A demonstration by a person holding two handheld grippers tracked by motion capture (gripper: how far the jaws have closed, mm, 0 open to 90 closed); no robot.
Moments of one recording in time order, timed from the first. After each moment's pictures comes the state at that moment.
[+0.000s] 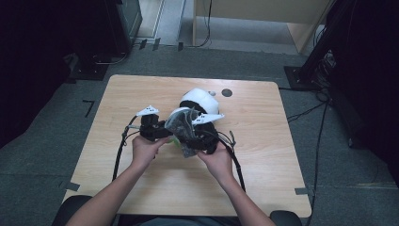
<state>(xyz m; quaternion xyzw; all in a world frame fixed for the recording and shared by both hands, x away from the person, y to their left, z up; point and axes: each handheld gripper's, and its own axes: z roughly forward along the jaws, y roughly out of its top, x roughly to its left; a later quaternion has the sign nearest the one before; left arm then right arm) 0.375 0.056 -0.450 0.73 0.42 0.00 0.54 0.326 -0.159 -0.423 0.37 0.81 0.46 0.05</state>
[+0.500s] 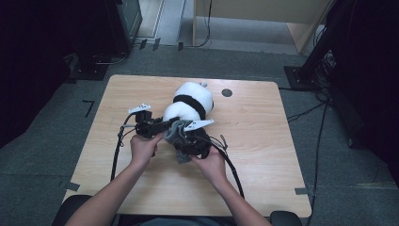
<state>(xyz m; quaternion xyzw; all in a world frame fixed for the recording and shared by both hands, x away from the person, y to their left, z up) 0.382 0.069 -0.449 0.67 0.47 -0.03 0.58 0.330 -0.138 -0.459 0.37 0.83 0.42 0.03</state>
